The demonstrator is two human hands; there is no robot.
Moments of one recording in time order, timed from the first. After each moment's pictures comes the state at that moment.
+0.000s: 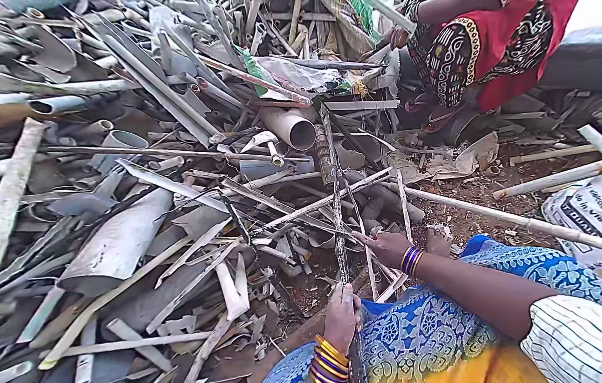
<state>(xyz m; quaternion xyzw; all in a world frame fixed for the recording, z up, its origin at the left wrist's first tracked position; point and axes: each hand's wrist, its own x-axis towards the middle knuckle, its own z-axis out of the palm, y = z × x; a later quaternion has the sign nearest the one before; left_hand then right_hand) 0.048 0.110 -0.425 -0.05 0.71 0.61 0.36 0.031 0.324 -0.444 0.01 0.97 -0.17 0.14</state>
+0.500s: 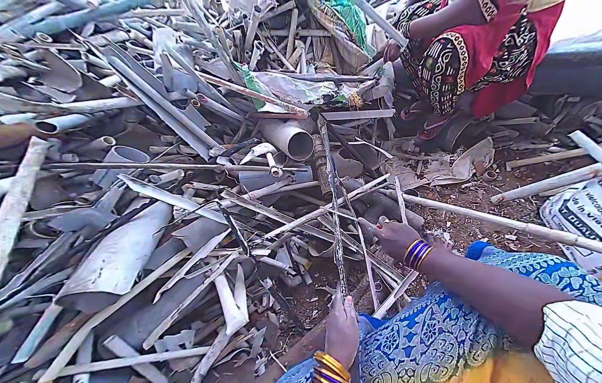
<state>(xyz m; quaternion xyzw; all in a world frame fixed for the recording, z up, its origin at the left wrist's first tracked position) 0.045 0.113 -0.424 0.07 0.87 0.36 0.32 0.025 0.342 -0.404 0.09 0.97 -0.15 0.14</state>
